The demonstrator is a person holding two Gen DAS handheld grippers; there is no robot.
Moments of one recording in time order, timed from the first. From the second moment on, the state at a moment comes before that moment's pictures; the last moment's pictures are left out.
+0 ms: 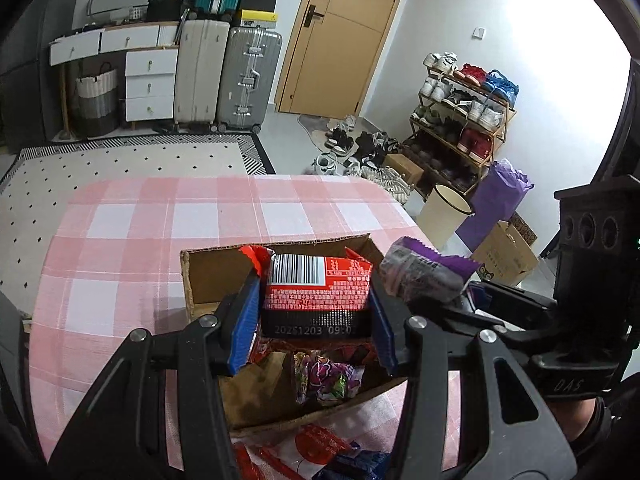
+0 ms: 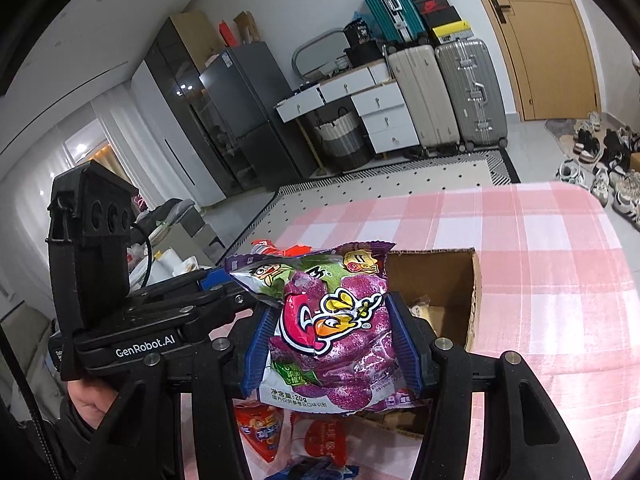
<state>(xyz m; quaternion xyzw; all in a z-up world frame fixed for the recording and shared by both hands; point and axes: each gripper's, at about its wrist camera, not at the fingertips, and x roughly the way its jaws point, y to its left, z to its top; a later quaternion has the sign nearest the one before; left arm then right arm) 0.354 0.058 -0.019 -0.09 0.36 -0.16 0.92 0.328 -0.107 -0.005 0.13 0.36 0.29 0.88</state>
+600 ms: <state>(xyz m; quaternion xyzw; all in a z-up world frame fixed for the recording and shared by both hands) 0.323 0.070 -0.025 -0.09 0.35 -0.12 0.93 0.305 -0.142 0.003 0.16 0.34 0.26 0.89</state>
